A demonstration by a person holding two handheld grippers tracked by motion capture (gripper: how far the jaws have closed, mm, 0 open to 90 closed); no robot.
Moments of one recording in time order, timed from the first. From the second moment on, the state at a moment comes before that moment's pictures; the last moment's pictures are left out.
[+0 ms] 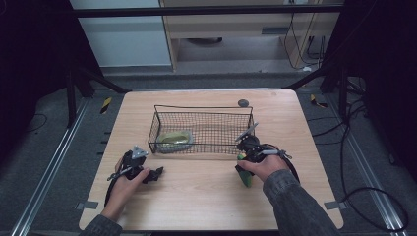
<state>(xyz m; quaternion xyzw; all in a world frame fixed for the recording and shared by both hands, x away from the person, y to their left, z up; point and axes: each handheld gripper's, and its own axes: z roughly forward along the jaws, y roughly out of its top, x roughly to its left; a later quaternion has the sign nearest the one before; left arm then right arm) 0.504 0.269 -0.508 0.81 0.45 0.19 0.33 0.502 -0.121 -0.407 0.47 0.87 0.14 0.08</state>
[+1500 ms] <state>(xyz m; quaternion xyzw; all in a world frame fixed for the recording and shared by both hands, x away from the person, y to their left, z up) 0.505 0.269 -0.509 0.81 0.44 0.20 0.33 0.544 -0.205 -0.334 0.46 0.84 0.21 0.17</state>
